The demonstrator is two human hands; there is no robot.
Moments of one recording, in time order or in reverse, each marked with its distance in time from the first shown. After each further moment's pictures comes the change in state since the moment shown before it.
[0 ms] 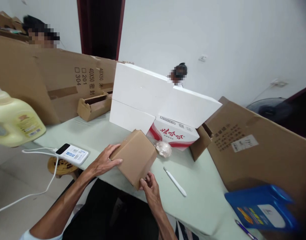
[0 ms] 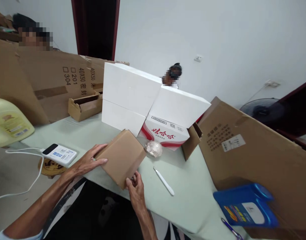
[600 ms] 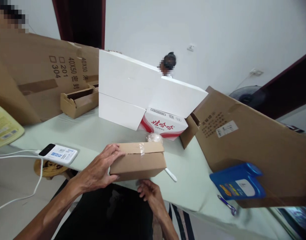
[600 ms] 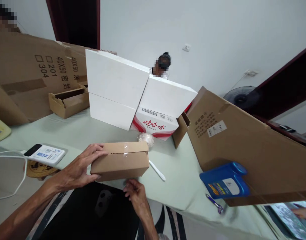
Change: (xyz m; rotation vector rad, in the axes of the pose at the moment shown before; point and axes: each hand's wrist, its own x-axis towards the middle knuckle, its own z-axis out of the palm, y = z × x) left_hand -0.030 0.057 0.011 0.298 -0.148 0.506; right_hand -0.050 -0.021 -0.037 -0.249 -0.007 0.130
